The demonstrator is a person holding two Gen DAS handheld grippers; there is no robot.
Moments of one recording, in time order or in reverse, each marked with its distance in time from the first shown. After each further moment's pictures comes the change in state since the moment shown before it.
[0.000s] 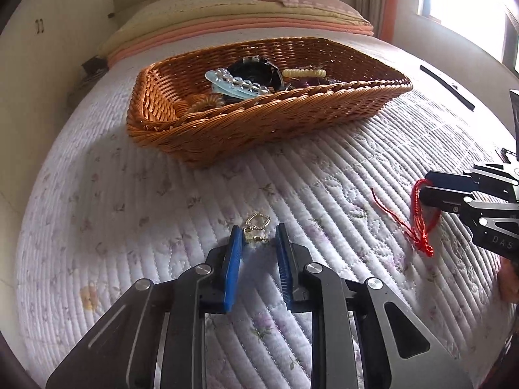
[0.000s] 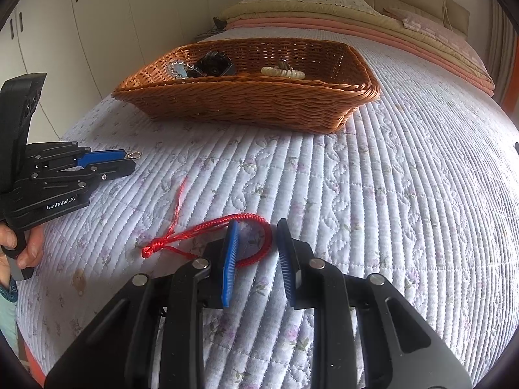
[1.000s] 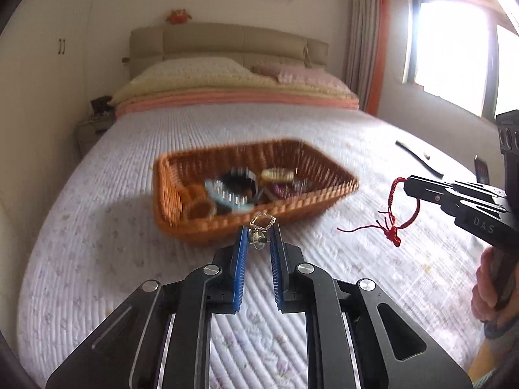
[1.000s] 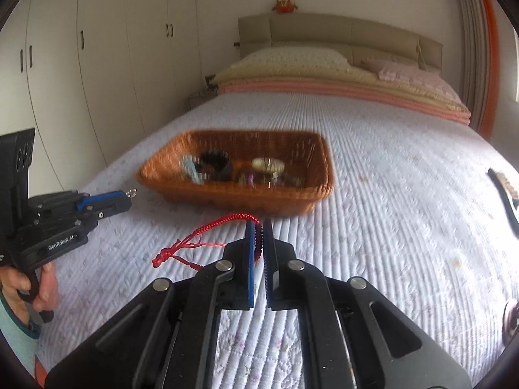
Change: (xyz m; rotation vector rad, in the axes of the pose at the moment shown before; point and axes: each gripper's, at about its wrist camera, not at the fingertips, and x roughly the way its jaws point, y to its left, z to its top) left arm -0.098 -0.010 0.025 -0.085 -0.348 -0.073; right arm -0.104 0.003 0.037 0.035 -0.318 -0.050
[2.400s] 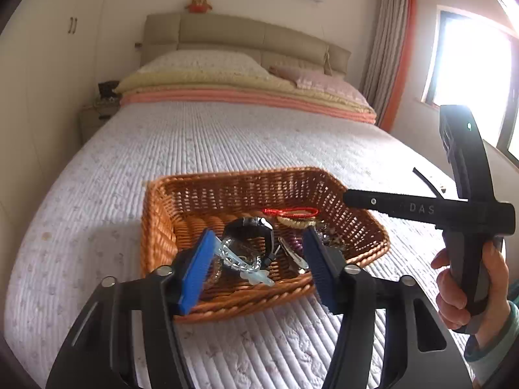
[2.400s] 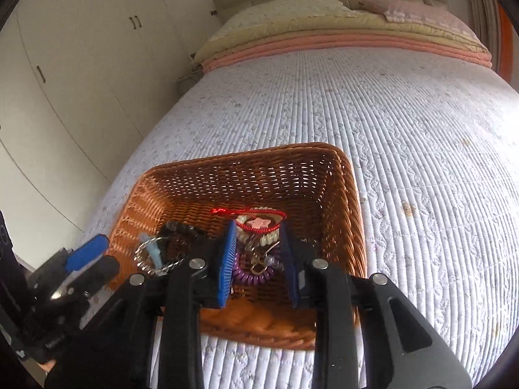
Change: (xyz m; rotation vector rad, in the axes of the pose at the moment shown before) left arm 0.063 0.027 0.048 -0.108 0.013 0.014; right arm 0.153 -0.045 0.080 0.203 0.232 0.125
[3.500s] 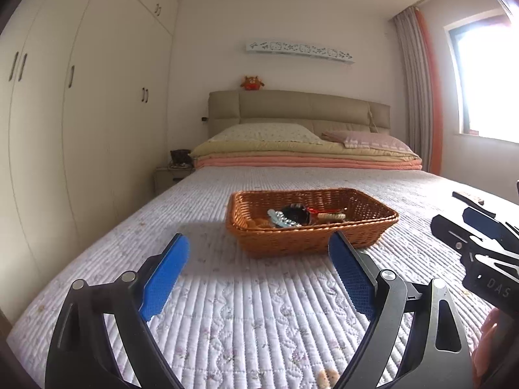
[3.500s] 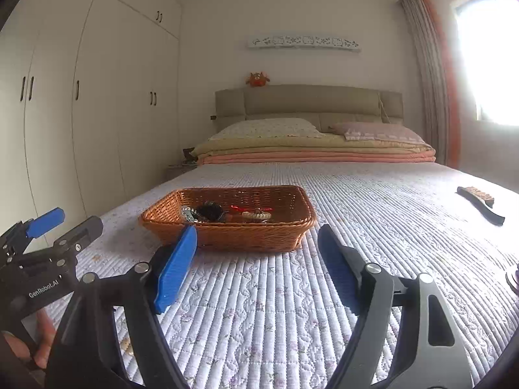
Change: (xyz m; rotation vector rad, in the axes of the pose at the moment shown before) left arm -0.112 -0.049 -0.121 0.026 -0.352 0.336; right arm -0.117 0.056 -0.201 -0.166 -0.575 -0.217
